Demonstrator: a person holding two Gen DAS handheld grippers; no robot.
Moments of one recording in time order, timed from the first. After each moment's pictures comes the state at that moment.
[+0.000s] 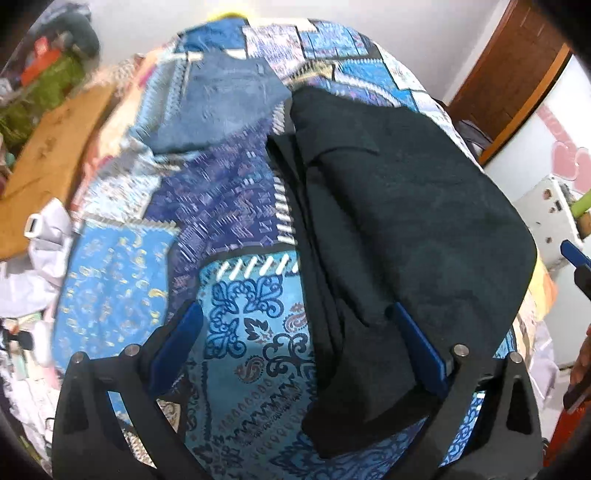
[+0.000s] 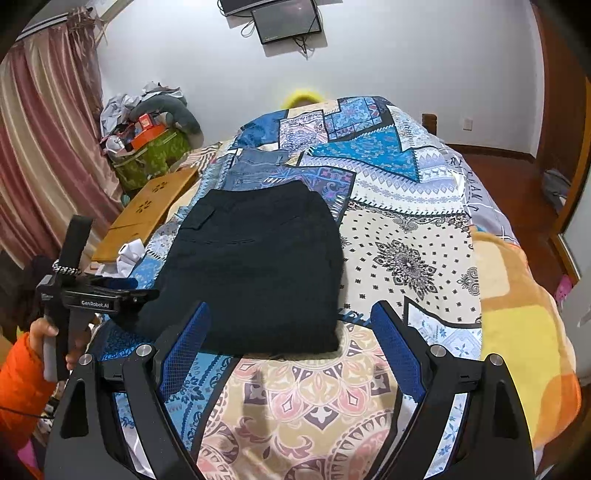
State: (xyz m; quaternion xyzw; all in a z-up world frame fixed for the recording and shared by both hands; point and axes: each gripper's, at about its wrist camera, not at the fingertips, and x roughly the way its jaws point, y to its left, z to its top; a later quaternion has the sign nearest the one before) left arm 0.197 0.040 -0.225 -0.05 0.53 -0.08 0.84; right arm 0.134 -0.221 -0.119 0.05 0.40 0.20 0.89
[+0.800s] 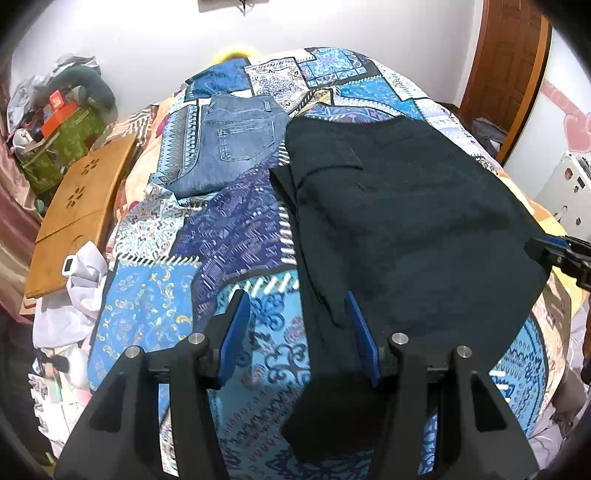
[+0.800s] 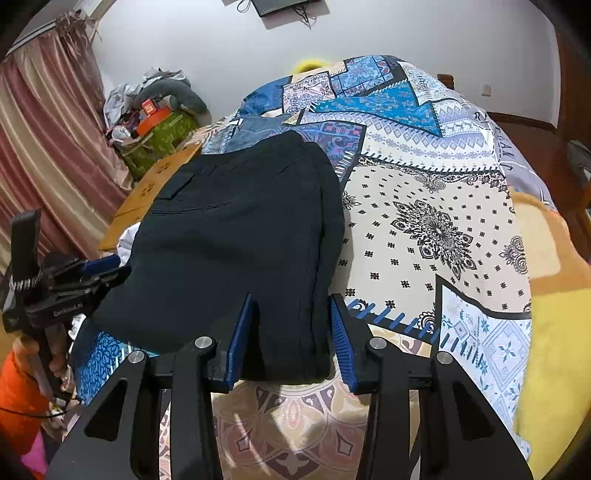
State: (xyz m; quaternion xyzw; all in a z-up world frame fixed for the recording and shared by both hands) left arm 0.189 0.019 -0.217 0.04 0.47 -0.04 0.88; right arm 0.163 -0.225 -0.166 0.07 0.45 0.23 0.86
